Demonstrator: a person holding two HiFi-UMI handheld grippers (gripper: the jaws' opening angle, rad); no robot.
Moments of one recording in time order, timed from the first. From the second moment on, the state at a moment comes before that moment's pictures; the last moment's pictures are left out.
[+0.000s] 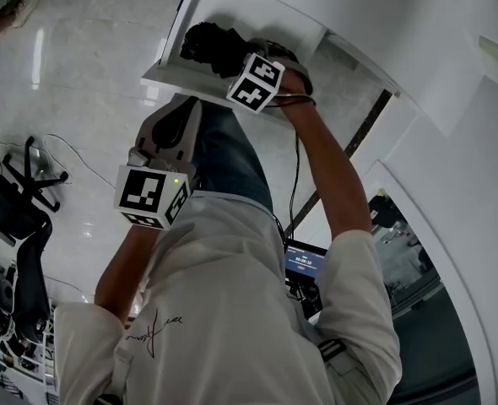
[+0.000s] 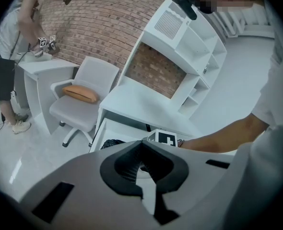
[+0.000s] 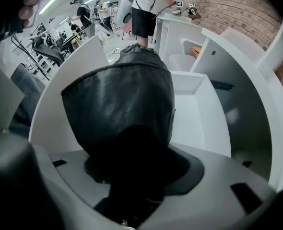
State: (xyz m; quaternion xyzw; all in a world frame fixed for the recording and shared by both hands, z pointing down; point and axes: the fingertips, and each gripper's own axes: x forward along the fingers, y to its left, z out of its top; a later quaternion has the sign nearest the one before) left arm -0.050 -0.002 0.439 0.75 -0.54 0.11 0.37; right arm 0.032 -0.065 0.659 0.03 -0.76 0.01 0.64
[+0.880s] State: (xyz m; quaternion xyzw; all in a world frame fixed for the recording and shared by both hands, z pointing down) left arm -0.059 -0.003 0.425 0.75 -0.54 0.10 0.36; right arm 0.025 -0.068 0.633 0.04 -0.77 0.00 0.64
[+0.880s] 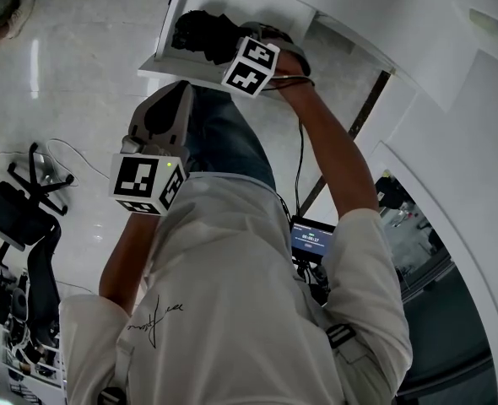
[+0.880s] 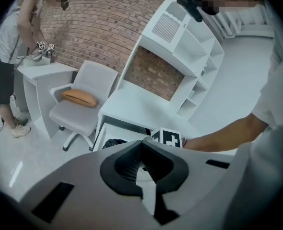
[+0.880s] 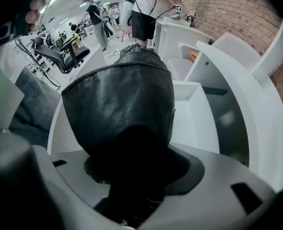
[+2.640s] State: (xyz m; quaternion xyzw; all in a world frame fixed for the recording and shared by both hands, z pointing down) left arm -0.072 -0.024 0.388 0.78 -0.54 0.09 0.32; right arm 0.025 -0.065 0.582 0.06 -0.78 0.02 0.62
